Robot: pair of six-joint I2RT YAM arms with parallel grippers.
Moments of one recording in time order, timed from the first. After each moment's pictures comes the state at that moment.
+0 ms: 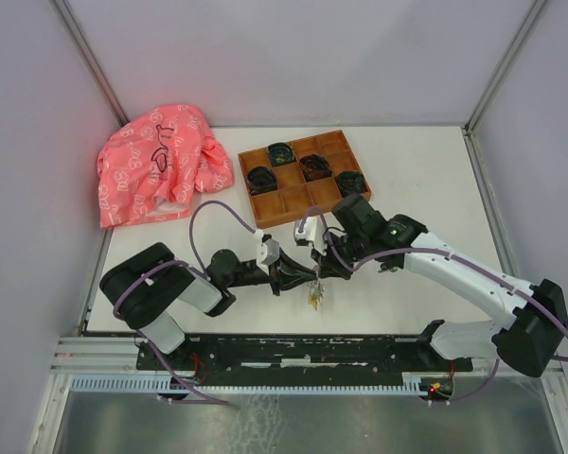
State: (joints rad) left arm -0.79 1.62 0.27 1.53 0.69 -0.23; right arm 0.80 1.25 1.03 -0.71 -0.49 -0.41
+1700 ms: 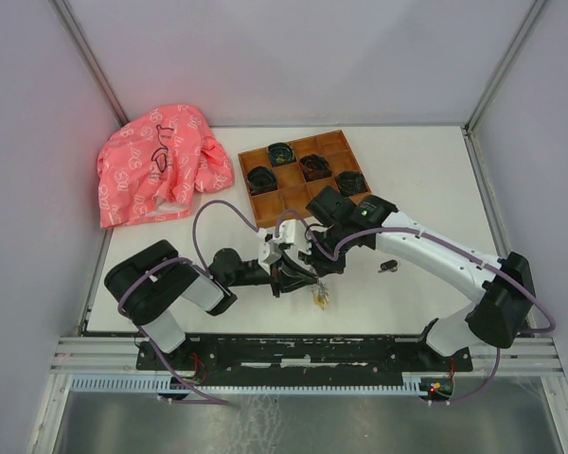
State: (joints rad) left arm -0.79 1.66 0.29 1.52 0.76 -0.27; right arm 0.88 1.49 1.32 -1.02 -0.36 -0.53
